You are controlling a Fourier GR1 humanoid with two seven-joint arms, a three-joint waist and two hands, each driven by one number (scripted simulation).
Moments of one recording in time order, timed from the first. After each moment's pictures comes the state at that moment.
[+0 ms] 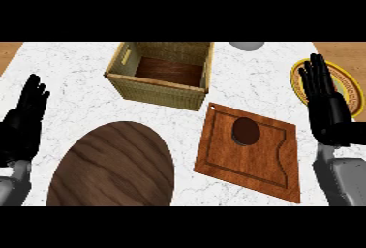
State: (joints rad) left arm -0.16 0.59 -0.18 -1.51 0.36 0.46 0.05; right arm -0.27 -0.29 0.02 -1.49 -0.20 -0.17 -0.14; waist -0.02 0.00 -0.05
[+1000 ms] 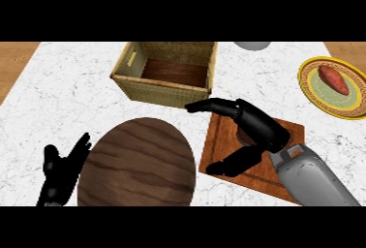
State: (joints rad) left arm 0.05 0.48 -0.34 -1.39 0.42 0.30 0.15; right arm -0.47 -0.32 0.44 -1.57 0.06 0.20 -0.10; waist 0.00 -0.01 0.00
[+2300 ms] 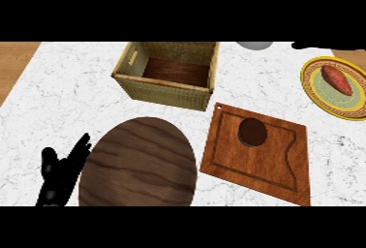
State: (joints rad) left arm 0.07 0.46 -0.31 -1.40 0.38 0.25 0.15; right arm -0.87 -0.94 0.23 -1.57 0.08 0.97 0.10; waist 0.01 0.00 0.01
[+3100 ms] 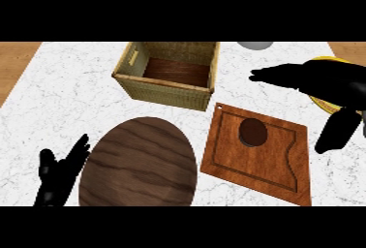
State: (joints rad) left arm 0.09 0.44 -0.26 -1.41 0.34 0.20 0.15; right arm -0.67 -0.71 0.27 -1.59 0.32 0.83 0.03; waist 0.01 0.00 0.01
